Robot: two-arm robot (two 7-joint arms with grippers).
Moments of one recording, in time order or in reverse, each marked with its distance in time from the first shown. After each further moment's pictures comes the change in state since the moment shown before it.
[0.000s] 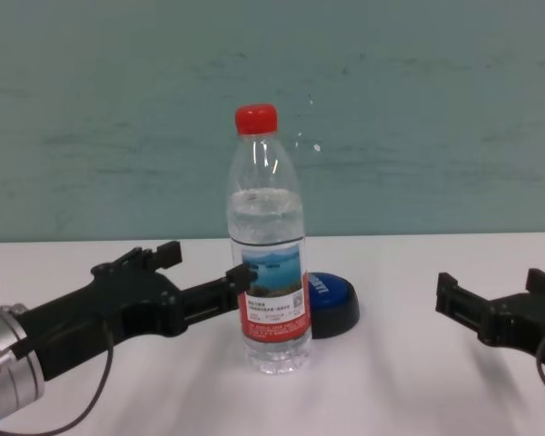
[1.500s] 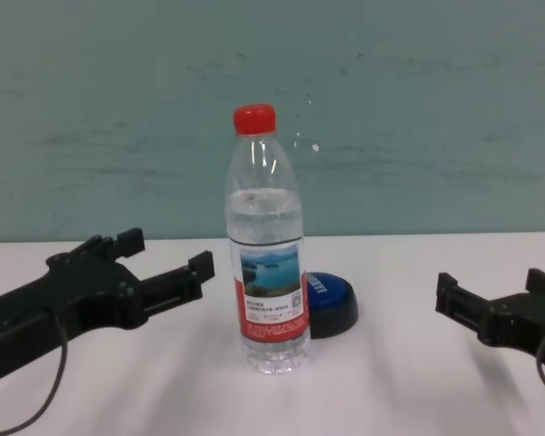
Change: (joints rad) left arm 0.052 0.022 -0.059 -0.046 -0.010 -0.019 -0.002; right arm 0.000 0.000 0.000 0.000 0.000 0.000 0.000
